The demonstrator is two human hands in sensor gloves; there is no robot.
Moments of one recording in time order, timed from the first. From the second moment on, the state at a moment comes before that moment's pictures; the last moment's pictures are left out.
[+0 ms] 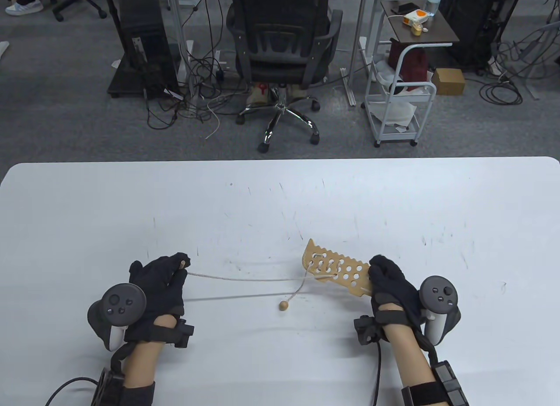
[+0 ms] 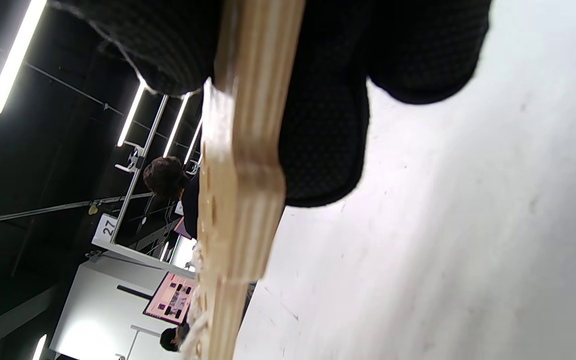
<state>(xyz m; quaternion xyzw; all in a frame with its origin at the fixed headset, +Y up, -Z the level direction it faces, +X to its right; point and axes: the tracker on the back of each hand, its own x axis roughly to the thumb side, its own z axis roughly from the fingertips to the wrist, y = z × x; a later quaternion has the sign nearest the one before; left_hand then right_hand) -0.296 -0.696 -0.313 0.18 -0.04 0.37 0.91 0.221 -0.761 -0.328 -0.13 -0.10 0.79 0.59</state>
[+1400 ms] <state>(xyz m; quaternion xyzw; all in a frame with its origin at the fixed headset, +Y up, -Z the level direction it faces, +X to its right) -0.173 -0.699 -0.279 0.04 -0.31 0.32 0.89 0.138 -0.740 -0.301 0.05 -0.06 0.83 0.55</state>
